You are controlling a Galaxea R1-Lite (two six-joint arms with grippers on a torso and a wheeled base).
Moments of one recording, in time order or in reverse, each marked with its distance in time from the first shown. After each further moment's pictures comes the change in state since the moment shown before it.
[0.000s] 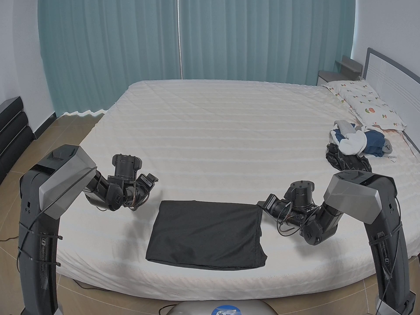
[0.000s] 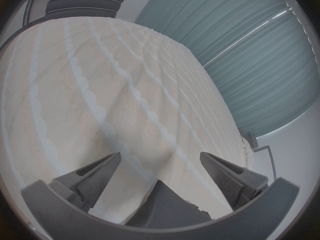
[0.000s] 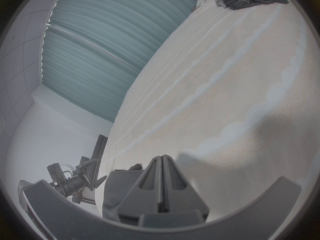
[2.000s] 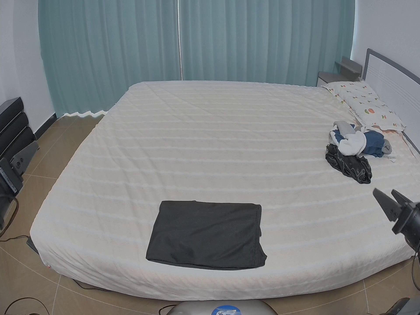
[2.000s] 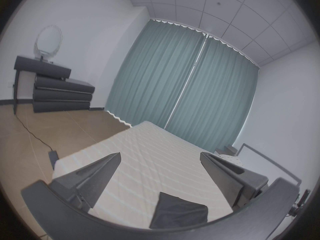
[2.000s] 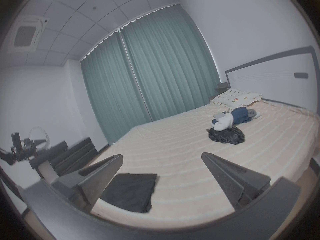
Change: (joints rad) left arm 0.089 -1.553 0.887 0.020 0.161 0.550; right arm -0.133 -1.631 0.992 0.292 -0.203 -0.581
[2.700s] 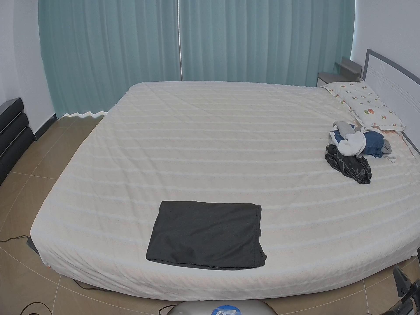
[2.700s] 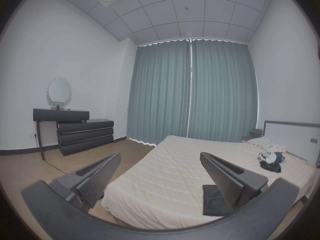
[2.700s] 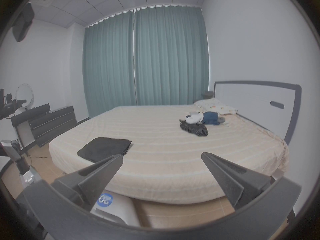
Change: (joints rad) left arm 0.021 -0.629 0.122 0.382 0.181 0.384; right arm -0.159 -0.858 -0.103 1.072 0.000 -0.301
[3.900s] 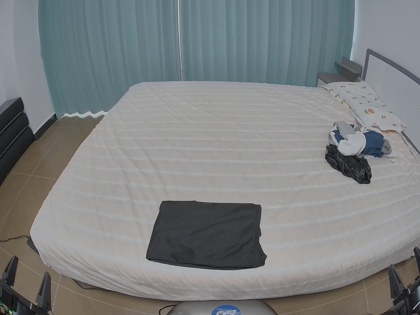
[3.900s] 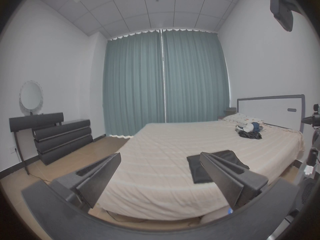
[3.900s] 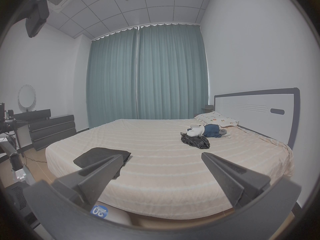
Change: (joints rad) left arm 0.069 -0.276 0.321 0.034 -0.335 0.110; right arm -0.037 -0.113 0.197 -0.247 0.041 -0.011
